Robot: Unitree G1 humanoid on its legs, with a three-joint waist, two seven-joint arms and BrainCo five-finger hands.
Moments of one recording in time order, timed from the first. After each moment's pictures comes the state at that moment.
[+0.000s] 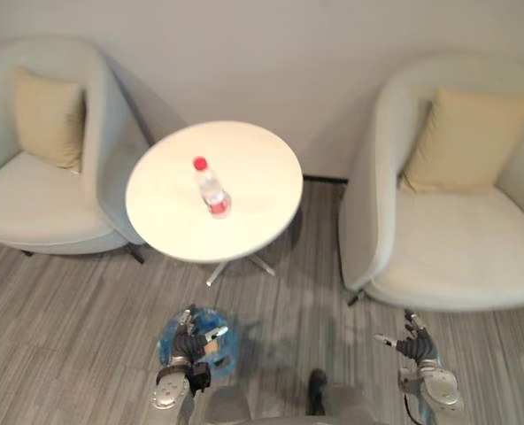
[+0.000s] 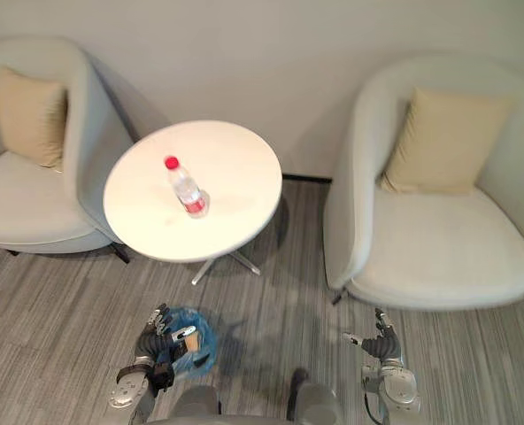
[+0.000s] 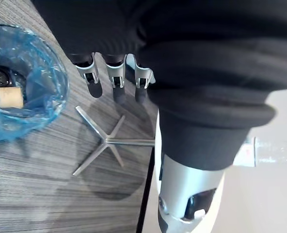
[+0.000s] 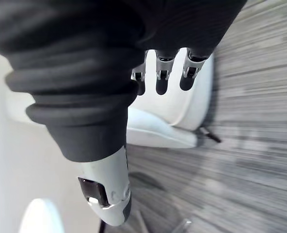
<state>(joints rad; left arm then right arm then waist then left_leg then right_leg) 0.27 0.02 0.07 0.34 -0.09 -0.07 0.04 0.23 -0.16 -0.19 0.37 0.00 -0.07 -0.07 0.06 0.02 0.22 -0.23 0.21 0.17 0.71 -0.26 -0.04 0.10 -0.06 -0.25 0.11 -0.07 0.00</state>
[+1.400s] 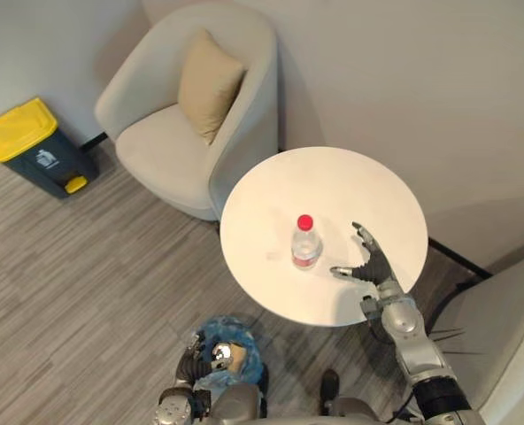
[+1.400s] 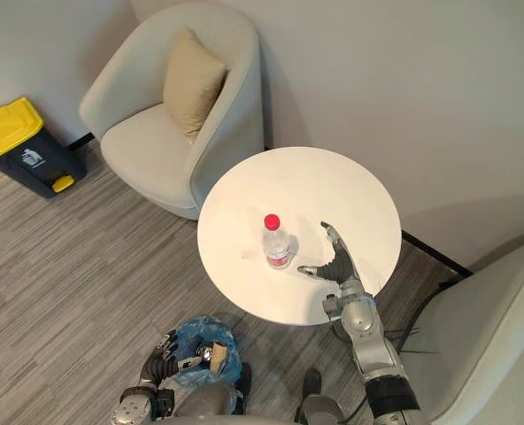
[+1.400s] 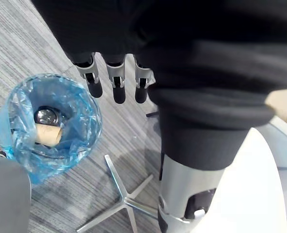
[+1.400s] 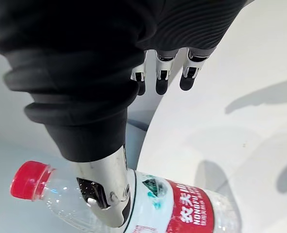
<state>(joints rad) 0.29 0.08 -0.02 0.51 -0.04 -0.12 0.03 -0.12 -0.23 0.06 0.25 -0.24 -0.17 -0.13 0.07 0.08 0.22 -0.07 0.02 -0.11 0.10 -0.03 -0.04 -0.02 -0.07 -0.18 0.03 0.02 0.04</state>
